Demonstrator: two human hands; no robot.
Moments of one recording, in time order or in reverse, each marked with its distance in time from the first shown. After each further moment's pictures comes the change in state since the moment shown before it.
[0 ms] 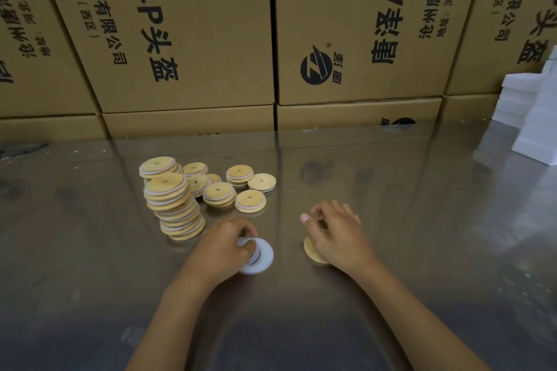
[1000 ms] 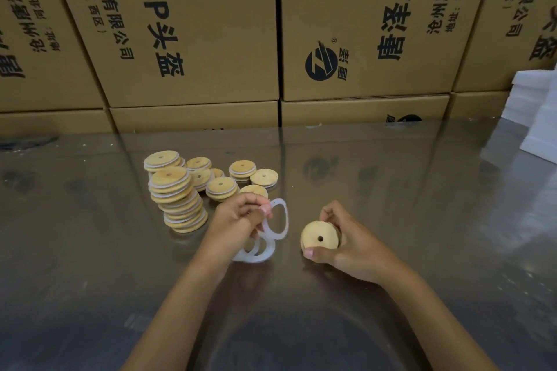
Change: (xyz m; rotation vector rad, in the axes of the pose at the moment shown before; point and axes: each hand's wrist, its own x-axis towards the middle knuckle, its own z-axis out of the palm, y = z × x) left_hand -0.002 0.039 0.000 -0.816 0.120 -0.134; right_hand -0.026 -0.005 -0.043 0.349 -0.366 0.076
